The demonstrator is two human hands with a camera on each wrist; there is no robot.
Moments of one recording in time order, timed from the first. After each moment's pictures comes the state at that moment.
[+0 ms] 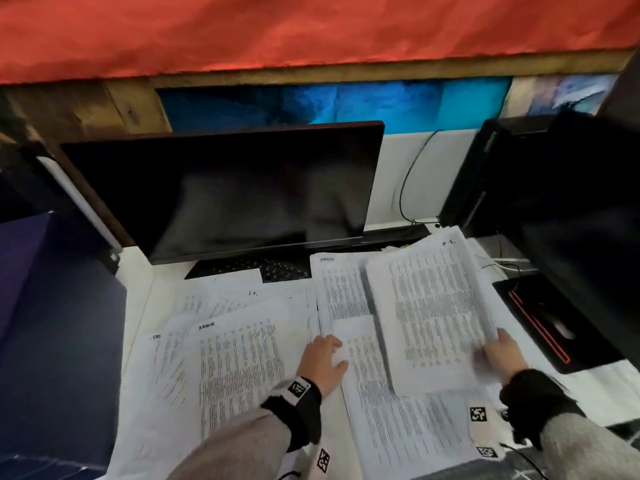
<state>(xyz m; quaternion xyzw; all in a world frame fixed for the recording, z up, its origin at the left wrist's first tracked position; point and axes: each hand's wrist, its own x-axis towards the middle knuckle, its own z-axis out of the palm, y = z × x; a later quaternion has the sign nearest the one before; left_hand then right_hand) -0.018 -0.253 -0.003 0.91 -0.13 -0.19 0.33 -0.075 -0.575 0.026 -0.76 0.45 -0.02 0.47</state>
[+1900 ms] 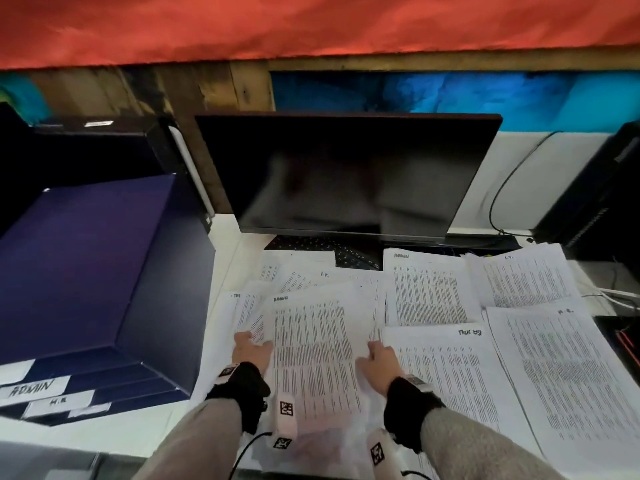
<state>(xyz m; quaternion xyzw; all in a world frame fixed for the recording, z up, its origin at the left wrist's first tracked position) -0.021 -0.049 -0.027 0.77 0.39 -0.09 0.50 -0.030 -0.298 -0.017 -0.89 0.13 0.25 0.37</state>
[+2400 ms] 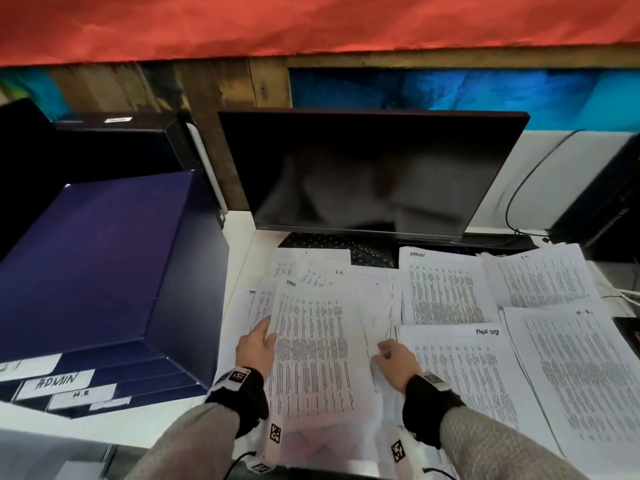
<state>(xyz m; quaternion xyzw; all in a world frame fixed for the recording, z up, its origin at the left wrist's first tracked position) -0.037 -0.024 0.000 0.90 0.18 -0.05 0.39 -0.030 -0.296 -0.018 -0.89 0.12 0.23 0.37</state>
